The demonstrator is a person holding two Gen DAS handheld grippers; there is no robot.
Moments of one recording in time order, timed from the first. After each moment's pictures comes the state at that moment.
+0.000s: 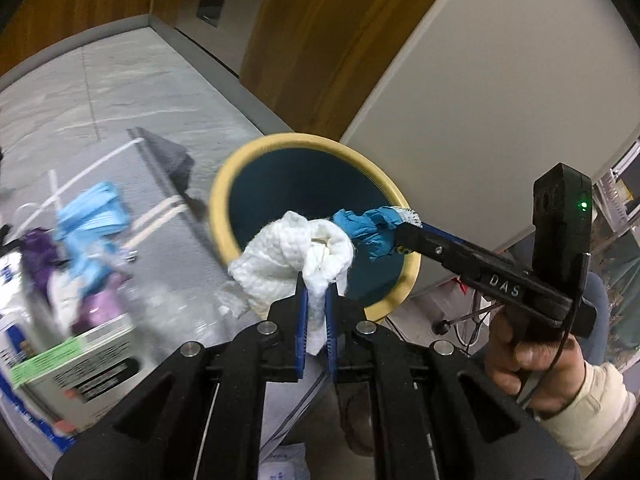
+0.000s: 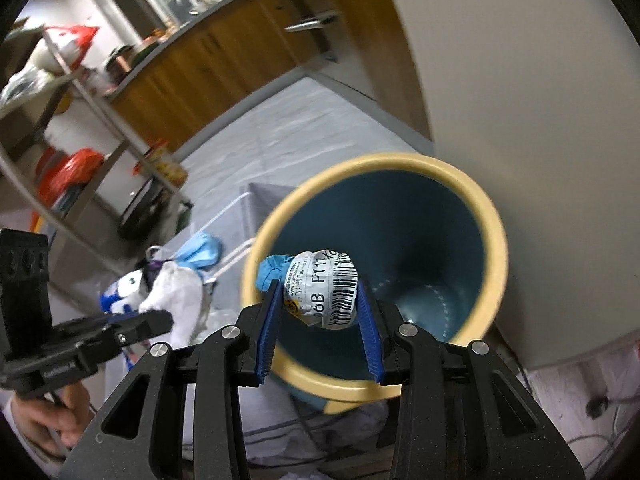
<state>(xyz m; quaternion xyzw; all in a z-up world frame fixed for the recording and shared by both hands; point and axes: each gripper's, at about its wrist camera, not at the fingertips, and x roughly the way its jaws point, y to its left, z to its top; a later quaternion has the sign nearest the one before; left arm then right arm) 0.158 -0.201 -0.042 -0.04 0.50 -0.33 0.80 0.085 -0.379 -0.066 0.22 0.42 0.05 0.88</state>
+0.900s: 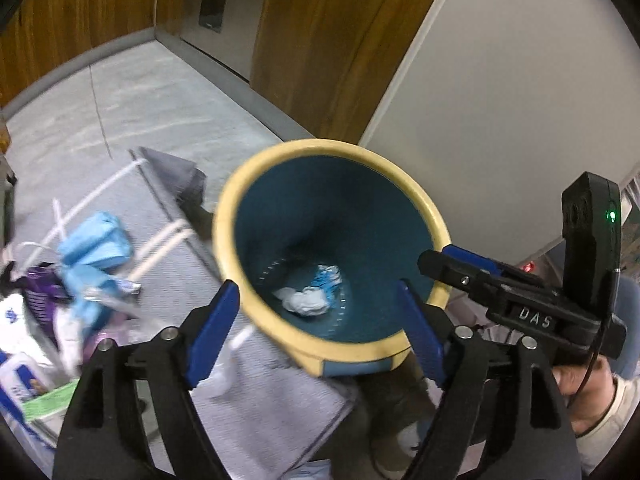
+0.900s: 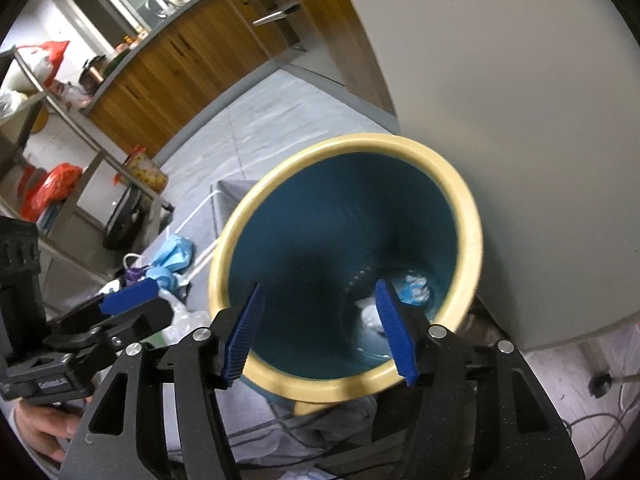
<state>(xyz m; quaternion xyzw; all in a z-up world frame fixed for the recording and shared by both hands) 0.171 -0.219 -0.044 0.02 0.49 -0.29 0.82 0.088 -0.386 -0.079 0.24 0.43 0.04 0.87</state>
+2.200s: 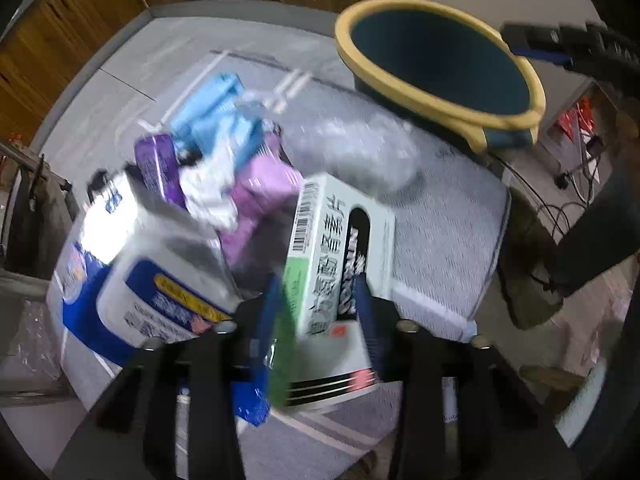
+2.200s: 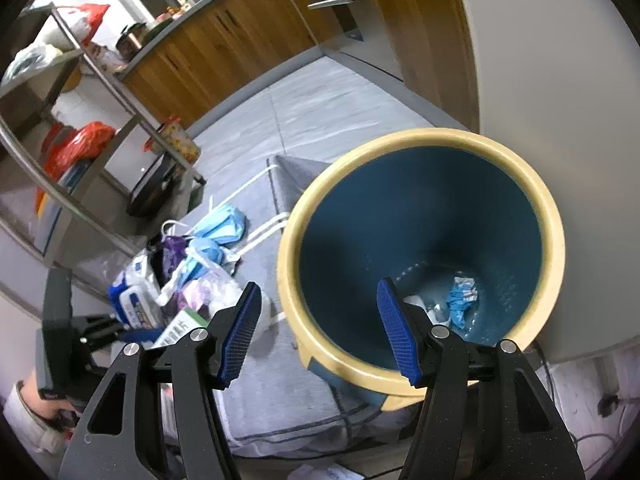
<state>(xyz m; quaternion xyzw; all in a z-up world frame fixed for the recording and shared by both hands) 0.129 -0.100 -0.101 0.23 0.56 -0.25 0.76 0.095 -0.331 -0.063 0.20 0.44 0.10 0.87</state>
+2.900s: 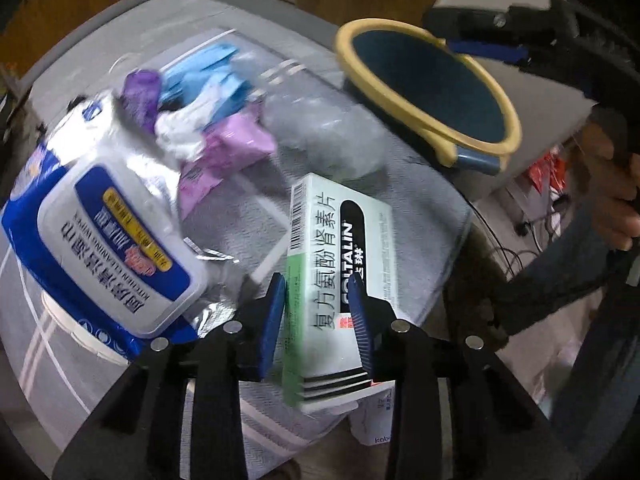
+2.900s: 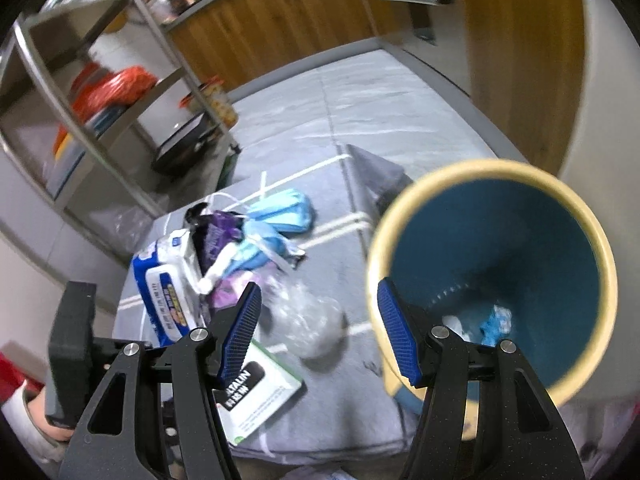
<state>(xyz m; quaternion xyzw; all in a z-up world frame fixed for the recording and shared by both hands) 0.108 -0.079 -0.115 0.08 0.57 -0.26 0.77 0.133 -0.241 -0.040 0.10 0.45 0.18 0.87</state>
